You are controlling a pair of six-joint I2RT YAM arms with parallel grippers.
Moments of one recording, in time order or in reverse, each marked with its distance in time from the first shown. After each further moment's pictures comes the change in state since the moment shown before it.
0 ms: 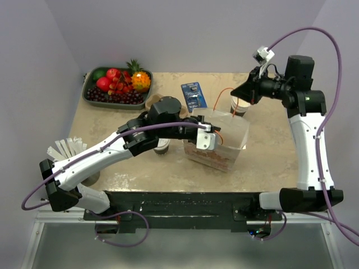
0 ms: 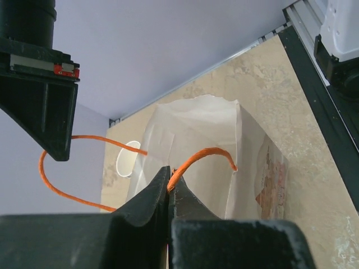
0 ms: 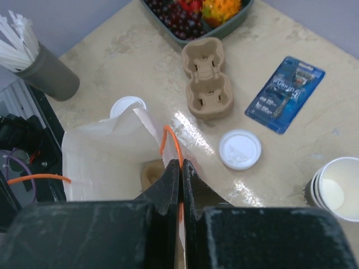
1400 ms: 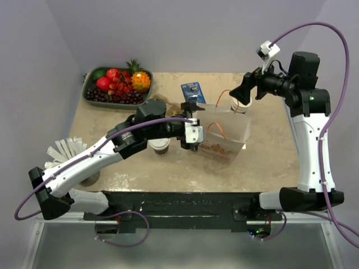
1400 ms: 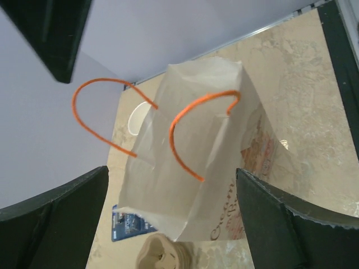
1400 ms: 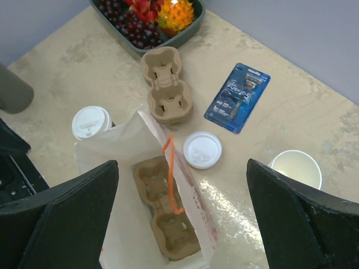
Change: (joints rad) left arm 0.069 -0.105 -0.137 0.050 -0.085 -0.050; right arm 0.001 0.017 0.137 -0.026 0.159 -0.021
